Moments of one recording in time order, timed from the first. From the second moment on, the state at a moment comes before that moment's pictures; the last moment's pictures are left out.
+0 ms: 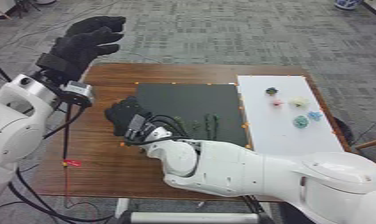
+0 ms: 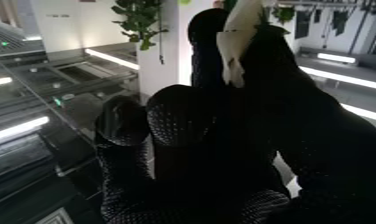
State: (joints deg) left arm 90.9 -37.5 -90.3 -117.5 48.5 -3.5 -2.7; right arm -36.4 -80.9 -5.0 -76.1 -129.7 28.1 25.8
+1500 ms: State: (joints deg) left arm 94.8 -38.1 -93.8 -118.5 48.5 -3.6 -2.7; right arm -45.6 -78.6 12.1 -84.8 -128.7 -3.1 22.1
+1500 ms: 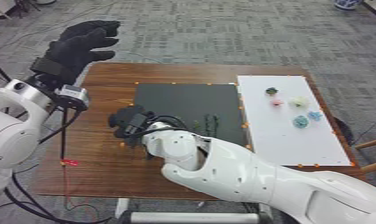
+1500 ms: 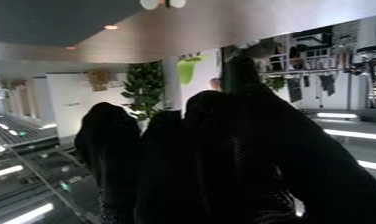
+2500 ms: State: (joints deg) left arm 95.8 -38.4 -94.3 -118.6 48.5 -3.5 -2.3; right arm -46.9 -80.4 14.8 -83.3 -127.3 -13.4 27.4
